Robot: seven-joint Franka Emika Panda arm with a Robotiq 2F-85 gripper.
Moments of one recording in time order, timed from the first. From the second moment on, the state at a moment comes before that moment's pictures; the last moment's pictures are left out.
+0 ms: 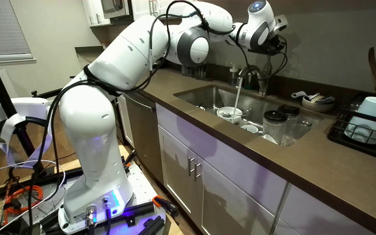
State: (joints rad) arm -0.03 0.88 0.11 -0.86 0.03 2.71 -0.05
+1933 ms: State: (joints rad) arm -0.06 0.79 0.14 -0.98 0.03 2.80 -0.09
